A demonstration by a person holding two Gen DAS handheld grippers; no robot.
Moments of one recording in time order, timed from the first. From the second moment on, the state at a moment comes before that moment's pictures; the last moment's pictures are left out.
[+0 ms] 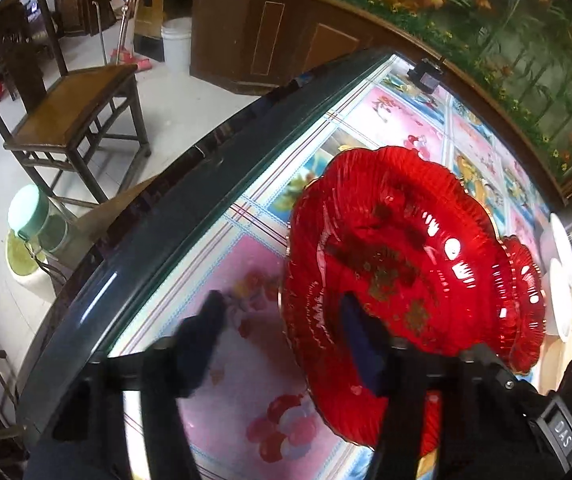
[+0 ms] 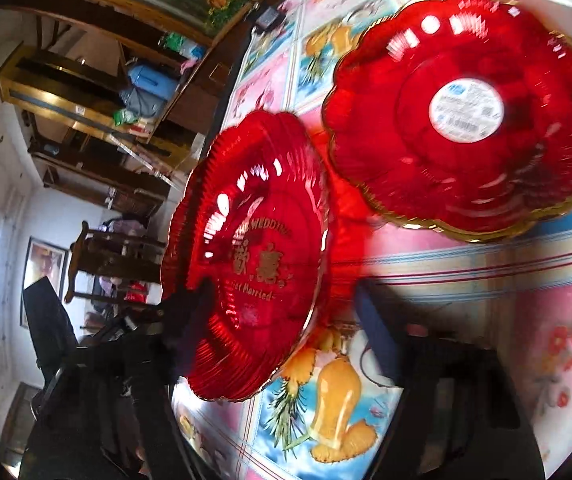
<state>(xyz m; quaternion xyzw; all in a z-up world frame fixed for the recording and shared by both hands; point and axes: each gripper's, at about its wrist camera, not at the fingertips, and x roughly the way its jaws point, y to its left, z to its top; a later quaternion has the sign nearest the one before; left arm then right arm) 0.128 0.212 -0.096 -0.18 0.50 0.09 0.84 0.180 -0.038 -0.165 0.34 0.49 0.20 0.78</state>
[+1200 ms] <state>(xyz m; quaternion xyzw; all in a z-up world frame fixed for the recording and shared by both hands) 0.027 0.234 -0.084 -0.15 0.47 0.13 0.86 0.117 -0.029 -0.162 0.23 0.48 0.28 0.80</state>
